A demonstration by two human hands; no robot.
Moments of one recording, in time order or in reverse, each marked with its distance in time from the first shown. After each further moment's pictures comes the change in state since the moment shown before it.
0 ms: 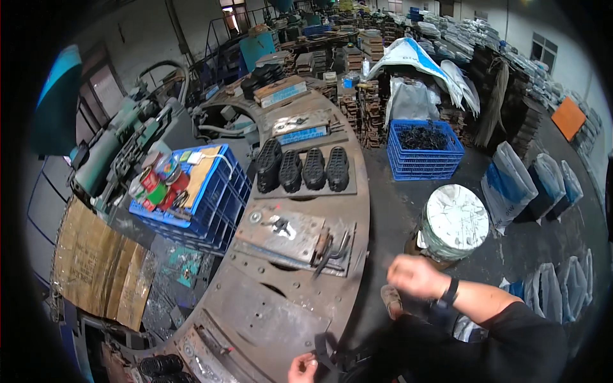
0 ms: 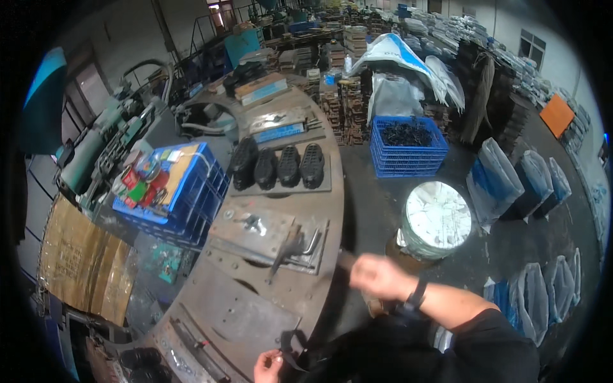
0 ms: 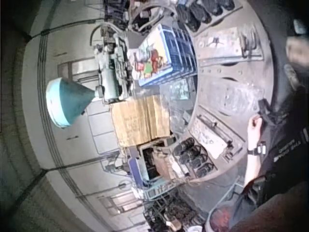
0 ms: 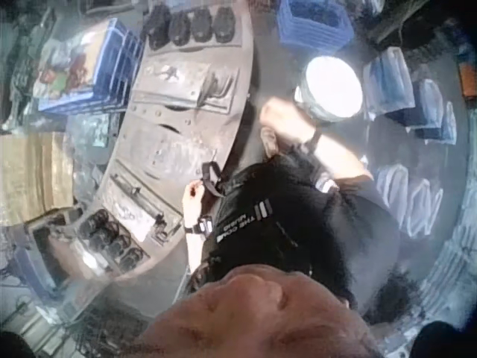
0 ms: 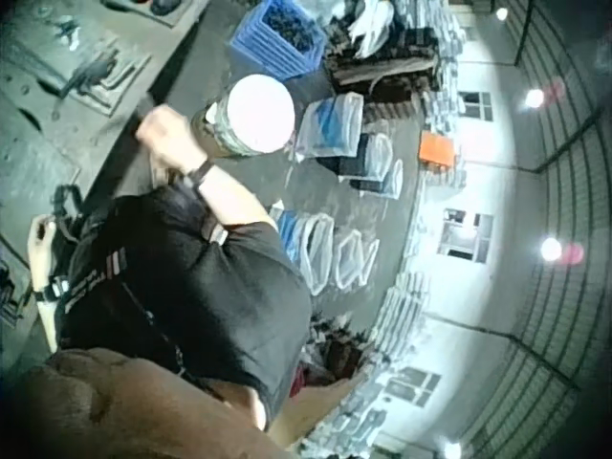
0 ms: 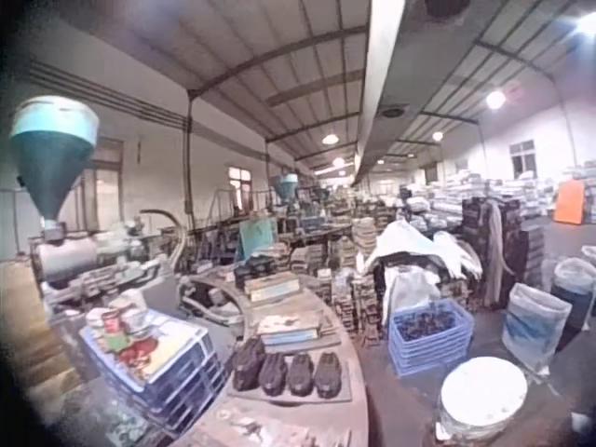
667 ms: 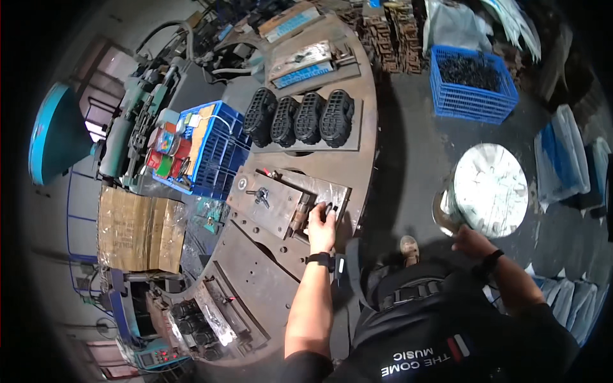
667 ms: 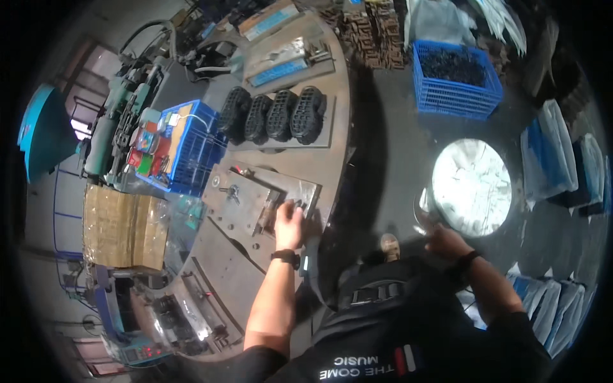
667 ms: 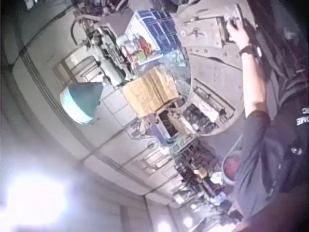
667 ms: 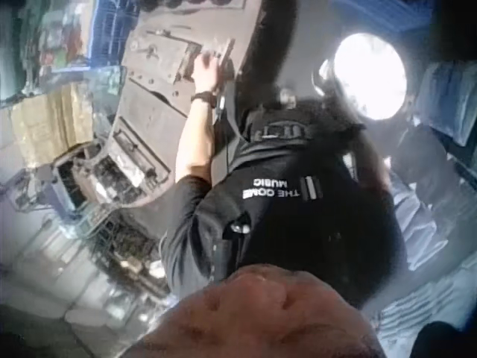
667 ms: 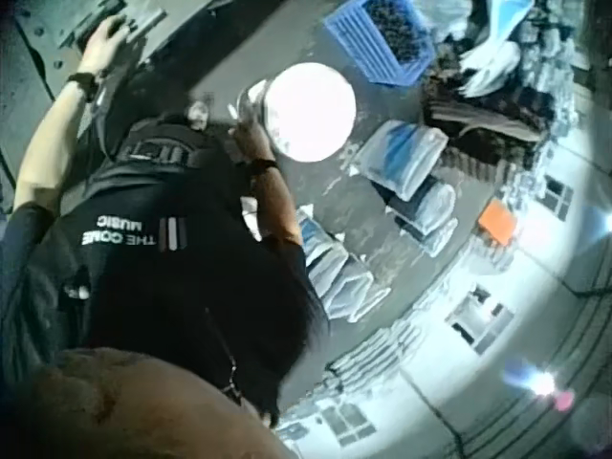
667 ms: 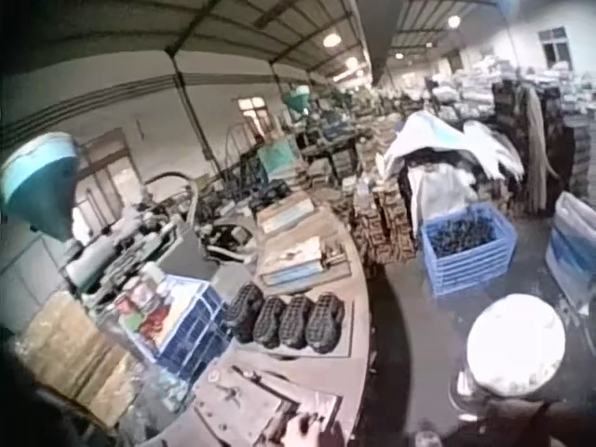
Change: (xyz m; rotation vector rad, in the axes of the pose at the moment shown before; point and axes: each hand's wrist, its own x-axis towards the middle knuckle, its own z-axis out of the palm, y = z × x) left_hand 0.306 0.076 0.259 0.453 0.220 0.344; right_hand -0.137 0.334 -0.122 -0.107 -0.347 0.739
